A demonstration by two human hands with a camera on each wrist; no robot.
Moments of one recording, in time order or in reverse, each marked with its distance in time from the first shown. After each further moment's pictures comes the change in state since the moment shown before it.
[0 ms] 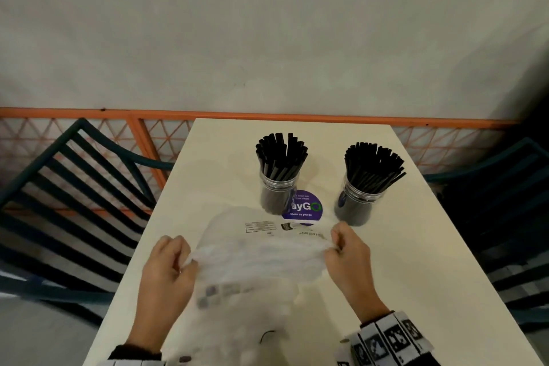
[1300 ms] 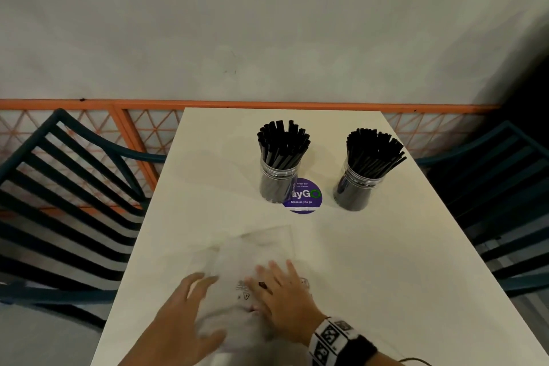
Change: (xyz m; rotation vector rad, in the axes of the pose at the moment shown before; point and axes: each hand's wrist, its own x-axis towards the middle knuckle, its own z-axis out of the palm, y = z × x) left_hand -0.031 -0.069 -0.017 0.313 -0.718 0.094; right_hand -0.058 0.061 0.109 -1.002 -0.827 -0.251
